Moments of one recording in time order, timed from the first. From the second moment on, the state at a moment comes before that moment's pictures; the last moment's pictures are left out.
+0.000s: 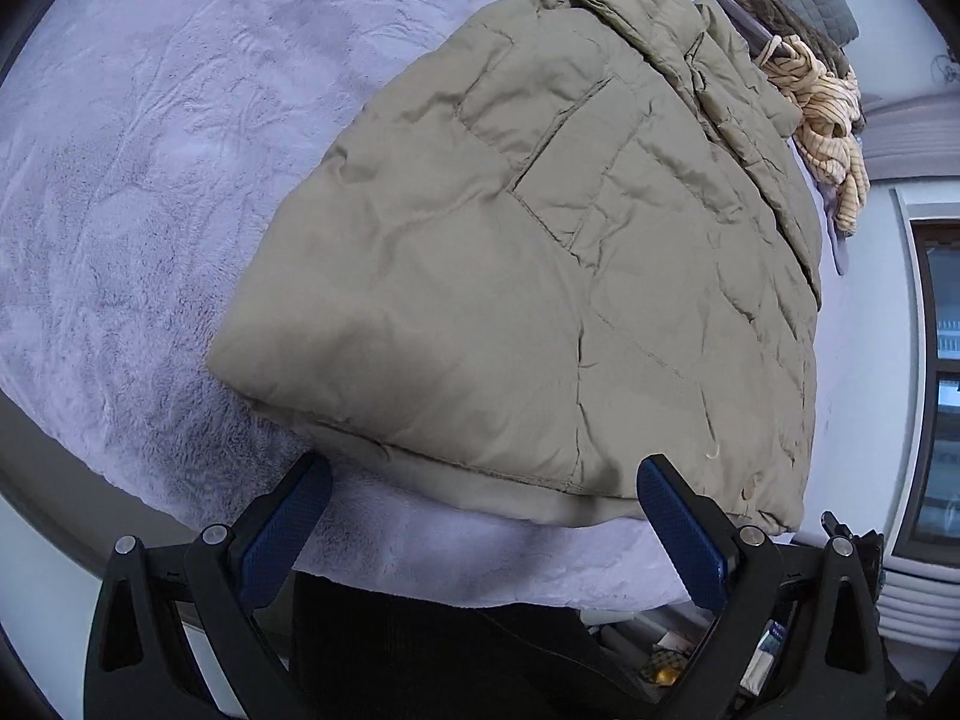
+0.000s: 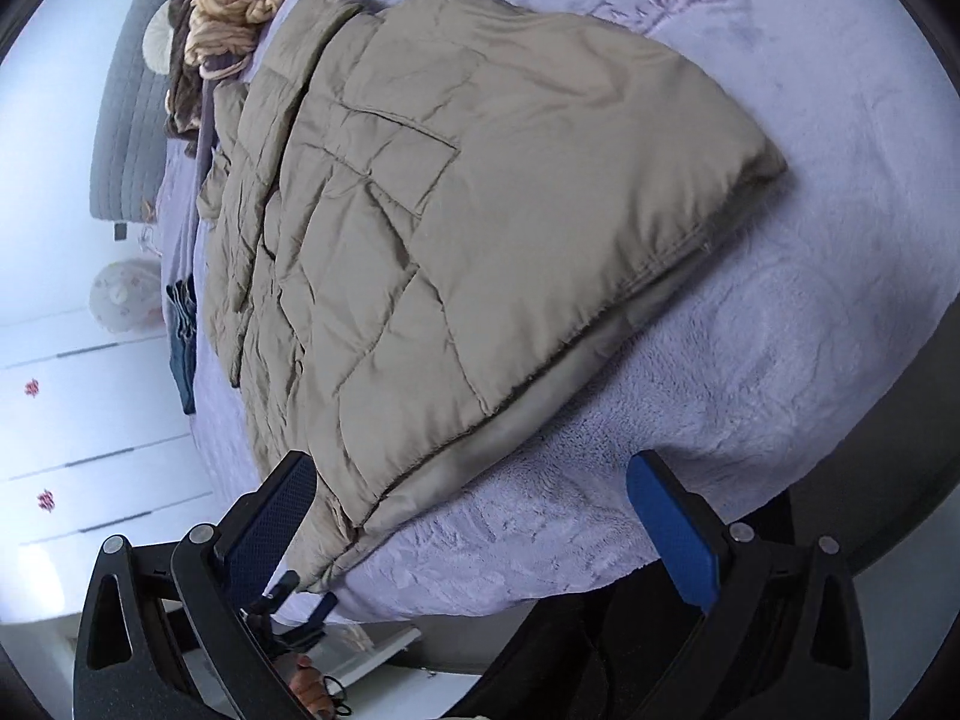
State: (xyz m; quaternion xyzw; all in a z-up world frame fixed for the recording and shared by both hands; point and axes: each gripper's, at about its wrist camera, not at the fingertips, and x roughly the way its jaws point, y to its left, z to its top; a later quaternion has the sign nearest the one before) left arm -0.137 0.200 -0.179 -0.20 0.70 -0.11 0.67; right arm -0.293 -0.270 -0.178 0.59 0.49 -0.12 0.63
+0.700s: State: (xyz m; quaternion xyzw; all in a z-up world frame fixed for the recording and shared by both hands) left arm -0.087 0.165 -0.125 -0.17 0.64 -0.14 0.74; right arm -0.251 -0.294 -0.181 0.65 0.44 -0.09 0.61
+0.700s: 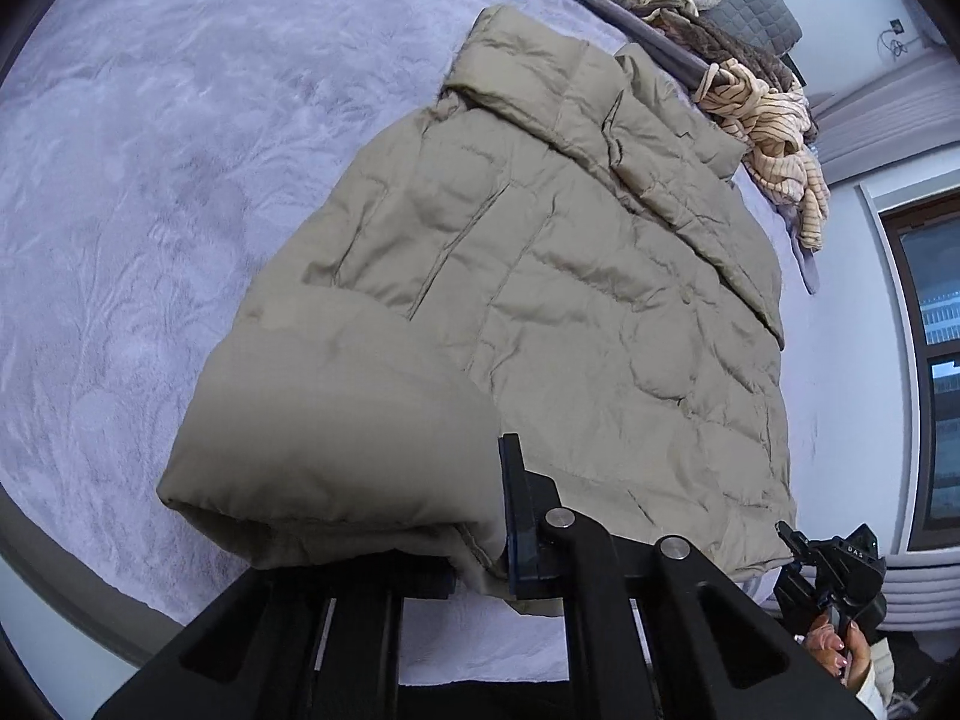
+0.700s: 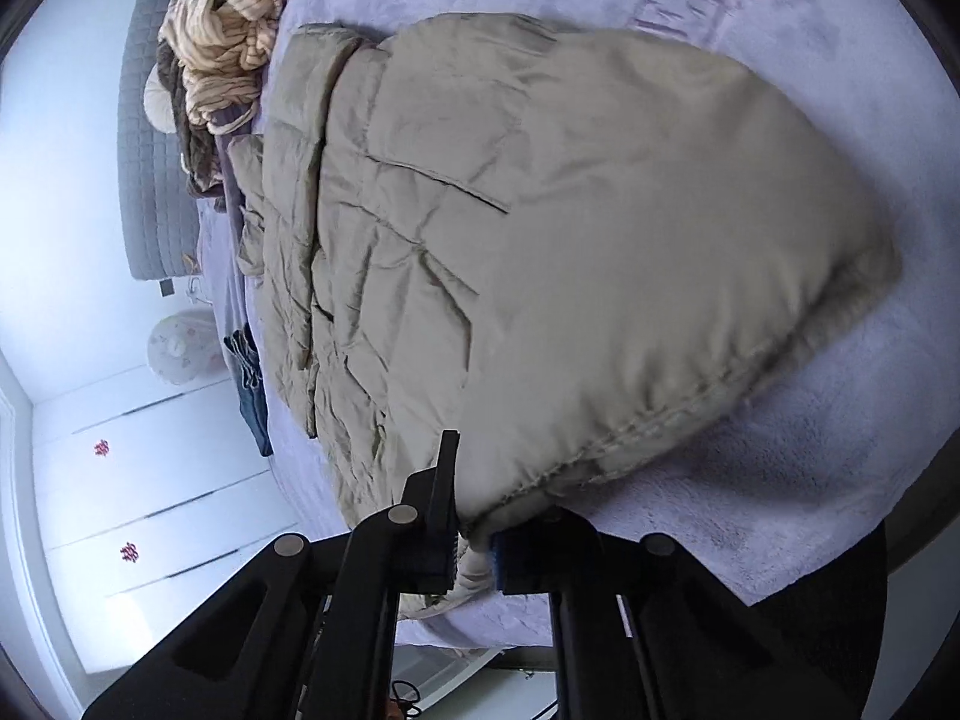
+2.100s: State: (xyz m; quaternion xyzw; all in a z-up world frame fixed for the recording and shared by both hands) left arm 0.297 -0.003 -0.174 -0.02 0.59 -0.06 0.81; right arm 0.182 -0.410 -0.180 0.41 0.51 -0.06 0.75
